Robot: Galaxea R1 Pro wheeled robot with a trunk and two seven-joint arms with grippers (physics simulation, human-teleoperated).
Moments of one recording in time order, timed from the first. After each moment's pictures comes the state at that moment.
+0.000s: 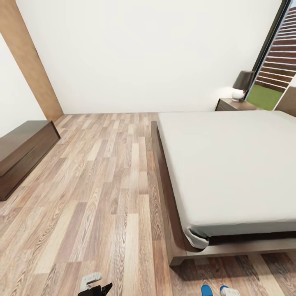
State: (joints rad) left arm -0.30 0.07 0.12 -0.40 0.24 0.09 -0.48; right arm -0.46 -0.20 -0.02 -0.01 -0.14 0.04 0.53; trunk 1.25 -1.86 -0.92
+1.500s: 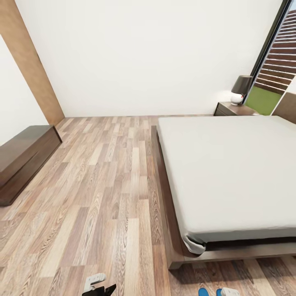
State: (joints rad) left arm -0.30 0.04 0.10 -0.40 0.22 0.09 -0.48; right arm -0.46 -0.20 -0.02 -0.01 -0.13 0.04 0.53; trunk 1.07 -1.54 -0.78
